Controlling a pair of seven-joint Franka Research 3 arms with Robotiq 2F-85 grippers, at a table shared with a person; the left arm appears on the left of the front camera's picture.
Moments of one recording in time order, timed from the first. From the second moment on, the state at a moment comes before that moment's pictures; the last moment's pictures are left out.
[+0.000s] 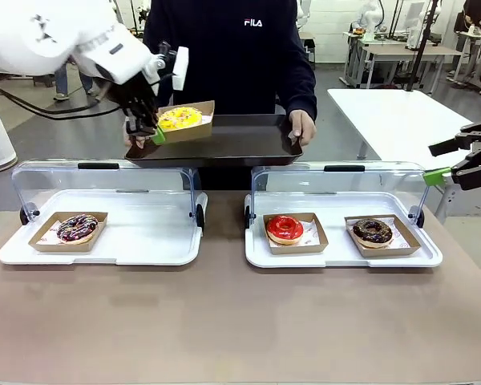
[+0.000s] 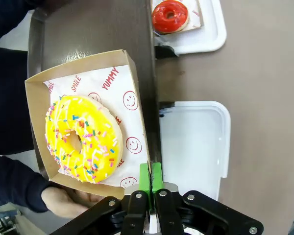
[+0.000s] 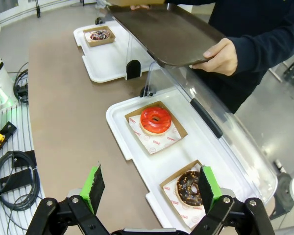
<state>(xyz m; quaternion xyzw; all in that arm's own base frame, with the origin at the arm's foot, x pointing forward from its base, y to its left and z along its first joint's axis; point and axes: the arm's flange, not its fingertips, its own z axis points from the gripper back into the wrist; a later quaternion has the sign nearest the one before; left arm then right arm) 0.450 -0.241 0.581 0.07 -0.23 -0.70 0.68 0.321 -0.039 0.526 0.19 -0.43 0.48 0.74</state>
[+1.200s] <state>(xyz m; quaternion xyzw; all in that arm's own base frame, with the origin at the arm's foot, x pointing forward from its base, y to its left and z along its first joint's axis) 0.517 -0.247 0.546 0.10 -0.17 -0.71 0.68 0.321 -0.039 0.526 0.19 -0.43 0.48 0.74</state>
